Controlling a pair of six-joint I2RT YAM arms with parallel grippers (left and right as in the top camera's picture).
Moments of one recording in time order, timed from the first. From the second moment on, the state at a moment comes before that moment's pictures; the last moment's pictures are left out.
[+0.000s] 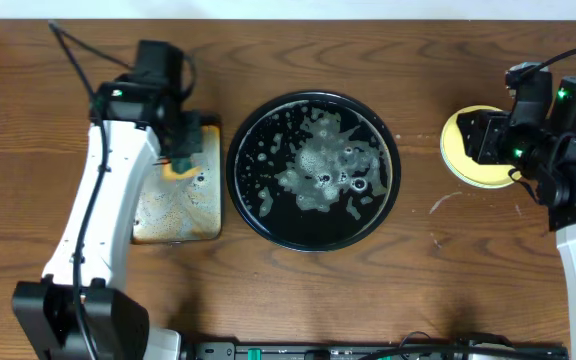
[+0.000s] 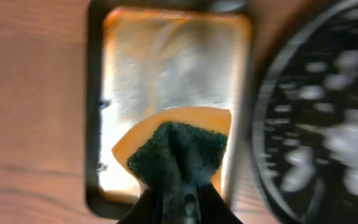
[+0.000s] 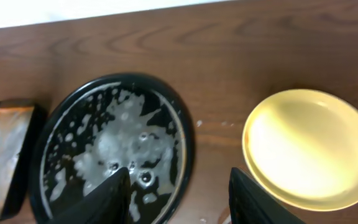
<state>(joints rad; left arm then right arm) -0.07 1.63 1.50 -1.16 -0.13 -0.20 -0.08 1.23 1.30 -0.83 -0.33 0.08</state>
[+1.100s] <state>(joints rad) 0.06 1.23 1.35 -1.09 -0.06 -0.11 -0.08 1.12 1.30 -0.87 -0.55 0.01</state>
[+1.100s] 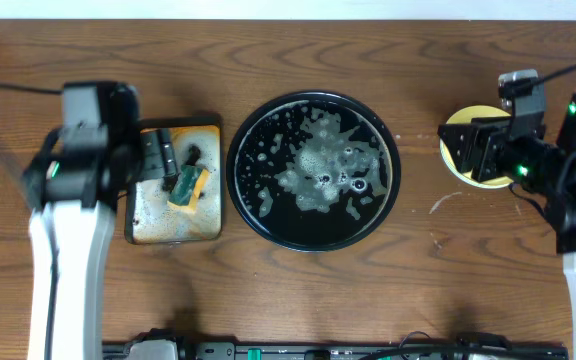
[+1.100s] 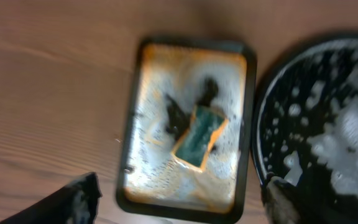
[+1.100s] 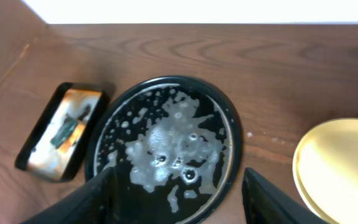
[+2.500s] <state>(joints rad) 0.06 0.96 1.35 -1.12 -0.14 -0.12 -0.02 0.64 1.15 -0.93 -0.37 -0.28</state>
